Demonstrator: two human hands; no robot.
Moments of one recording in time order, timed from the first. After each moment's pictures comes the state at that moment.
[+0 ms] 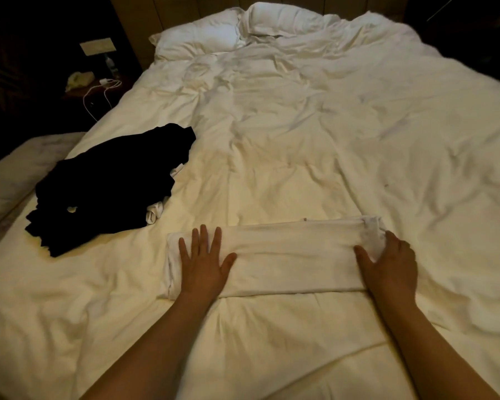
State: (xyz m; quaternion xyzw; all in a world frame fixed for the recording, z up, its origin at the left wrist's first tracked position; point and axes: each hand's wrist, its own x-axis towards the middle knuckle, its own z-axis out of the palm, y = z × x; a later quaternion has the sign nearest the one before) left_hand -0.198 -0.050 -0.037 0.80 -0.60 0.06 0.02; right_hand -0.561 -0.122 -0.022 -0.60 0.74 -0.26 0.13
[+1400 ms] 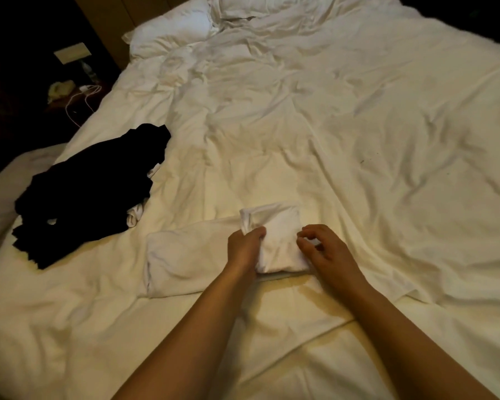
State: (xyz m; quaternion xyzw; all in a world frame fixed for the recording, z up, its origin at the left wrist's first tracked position) left_hand -0.354 -0.094 0.029 0.76 -0.18 -0.43 0.45; right_hand -0.537 -0.092 -0.004 -0.66 0.48 -0.39 0.43
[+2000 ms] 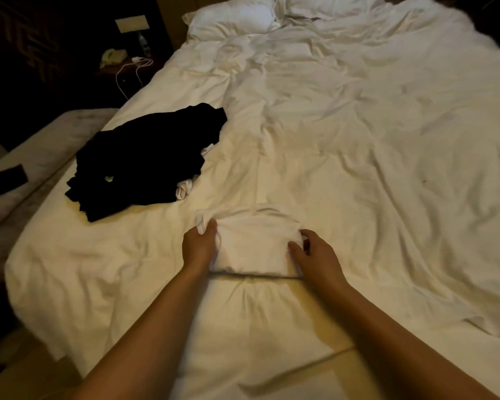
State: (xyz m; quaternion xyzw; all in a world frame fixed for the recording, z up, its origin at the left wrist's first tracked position) left_hand -0.174 -0.021 0.025 0.83 -0.19 -0.25 0.47; right_hand -0.411 -0.075 0.001 -0.69 0.54 -0.25 0.41
